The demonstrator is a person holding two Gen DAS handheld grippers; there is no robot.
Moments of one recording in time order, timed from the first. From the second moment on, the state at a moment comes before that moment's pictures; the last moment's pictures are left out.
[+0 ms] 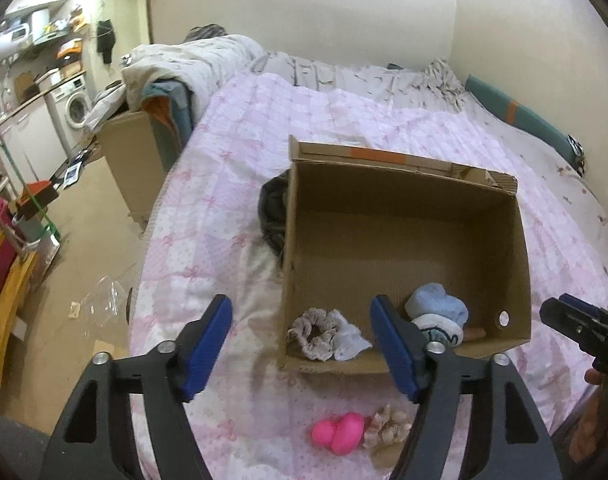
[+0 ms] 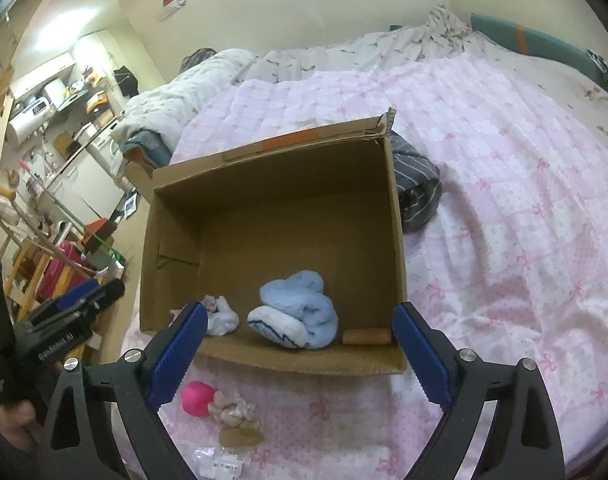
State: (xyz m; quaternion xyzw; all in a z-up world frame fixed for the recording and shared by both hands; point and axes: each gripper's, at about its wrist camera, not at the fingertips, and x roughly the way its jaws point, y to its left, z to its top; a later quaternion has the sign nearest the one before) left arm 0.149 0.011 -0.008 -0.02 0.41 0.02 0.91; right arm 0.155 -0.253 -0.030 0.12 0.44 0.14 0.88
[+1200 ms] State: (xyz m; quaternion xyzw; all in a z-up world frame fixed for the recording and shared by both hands) left arm 0.150 -0.020 -0.151 -0.03 0.65 -0.05 0.75; right arm 0.139 -0.239 -0.067 0.14 0.51 0.12 0.84
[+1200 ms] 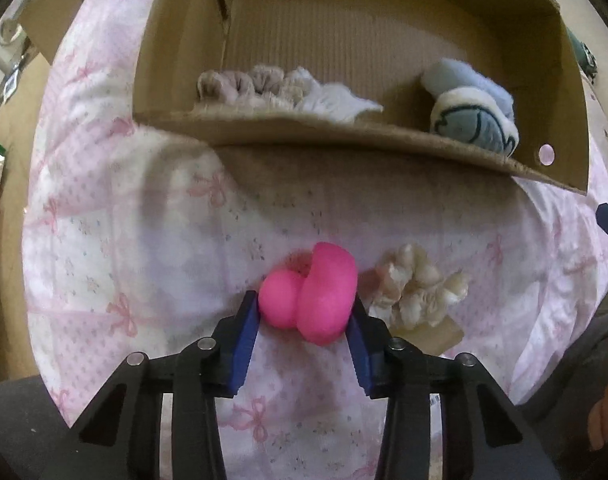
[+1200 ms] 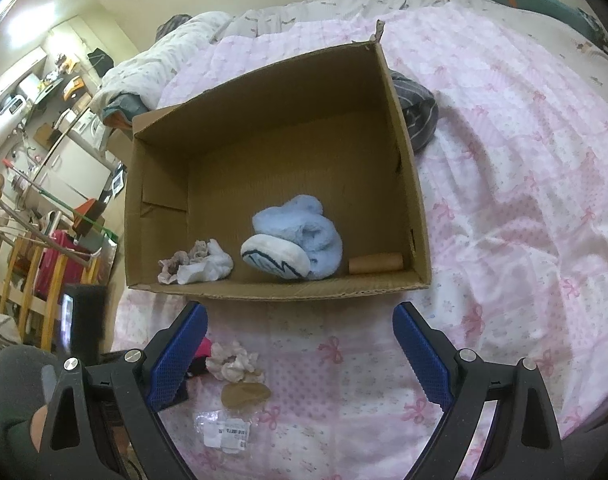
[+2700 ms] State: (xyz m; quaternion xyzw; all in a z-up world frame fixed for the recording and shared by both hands) left arm 0.123 0.037 -0.092 -0.08 0.61 0.05 0.79; right arm 0.154 -0.098 -0.155 -0.04 0.63 0.20 0.75
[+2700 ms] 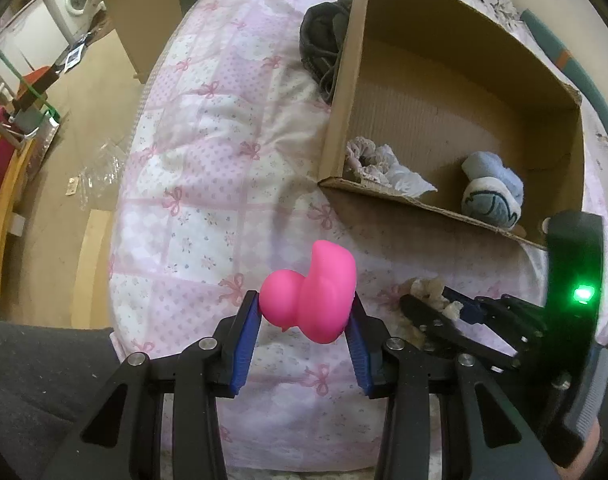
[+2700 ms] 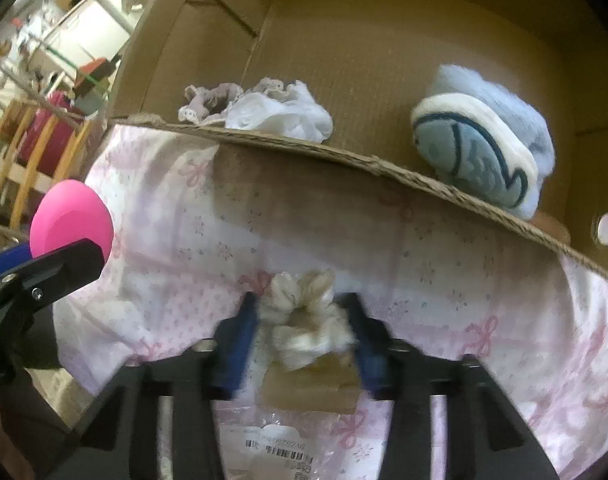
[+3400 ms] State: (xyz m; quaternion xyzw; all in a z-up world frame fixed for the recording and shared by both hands) left arm 0.122 0.017 -0.085 -0.04 0.59 0.03 0.81; right arm 0.126 -0.200 -0.027 0.08 0.52 0.23 0.82
